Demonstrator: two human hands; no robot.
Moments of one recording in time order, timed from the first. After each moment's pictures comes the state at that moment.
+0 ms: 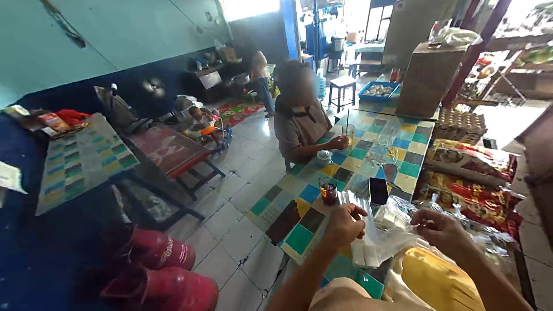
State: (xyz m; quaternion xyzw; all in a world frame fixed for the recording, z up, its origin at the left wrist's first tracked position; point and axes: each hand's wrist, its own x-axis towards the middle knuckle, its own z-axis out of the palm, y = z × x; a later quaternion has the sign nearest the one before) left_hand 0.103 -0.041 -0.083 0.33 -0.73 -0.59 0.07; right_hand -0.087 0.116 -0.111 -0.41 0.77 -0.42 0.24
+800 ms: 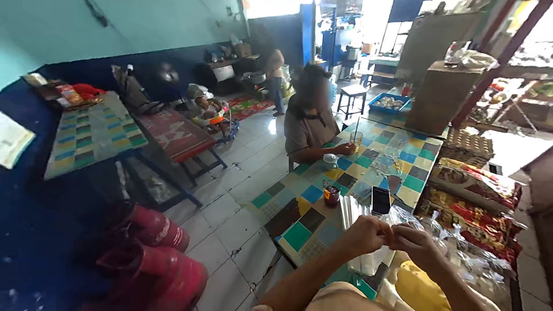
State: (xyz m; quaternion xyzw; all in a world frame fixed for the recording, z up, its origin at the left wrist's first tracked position) left_hand 0.084 -0.031 -0.108 0.09 -0.87 -0.47 0.14; right_hand -0.060 0.097 -0.131 -0.46 0.70 -0.47 0.28
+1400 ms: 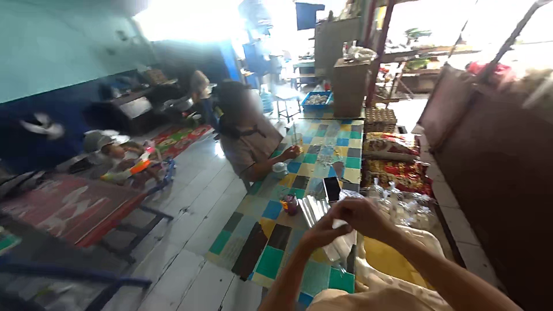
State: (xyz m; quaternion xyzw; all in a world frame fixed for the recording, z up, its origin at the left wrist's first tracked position) left_hand 0.060 -0.036 -0.121 -0.06 -0.75 -0.65 0.13; right_hand -0.059 0.095 -0.081 -0.59 0.66 -0.45 0.10
